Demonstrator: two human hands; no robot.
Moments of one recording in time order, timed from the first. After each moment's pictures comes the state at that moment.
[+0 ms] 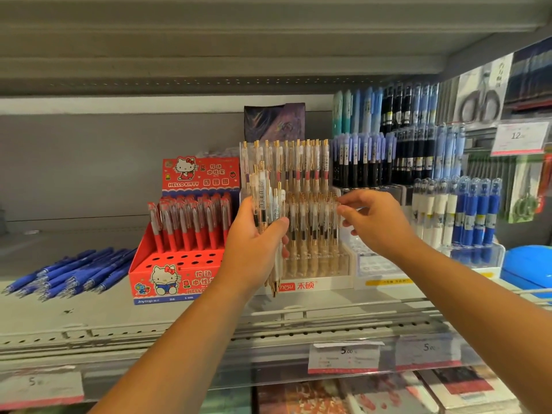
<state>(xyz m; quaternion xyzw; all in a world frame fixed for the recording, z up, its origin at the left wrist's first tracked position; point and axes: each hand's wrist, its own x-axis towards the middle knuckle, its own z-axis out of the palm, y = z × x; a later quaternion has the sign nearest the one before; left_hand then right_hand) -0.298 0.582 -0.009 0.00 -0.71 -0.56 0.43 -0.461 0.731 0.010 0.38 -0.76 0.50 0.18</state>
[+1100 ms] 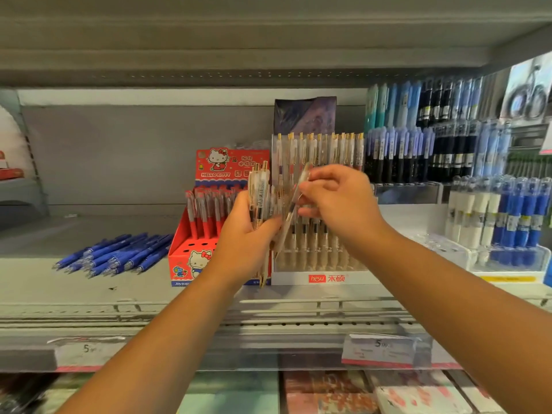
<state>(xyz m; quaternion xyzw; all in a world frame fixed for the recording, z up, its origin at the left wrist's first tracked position) -0.262 0.538 -0.013 0.01 -0.74 -0.51 0.43 -0.357 0.661 0.039 0.39 -0.61 0.69 0.00</state>
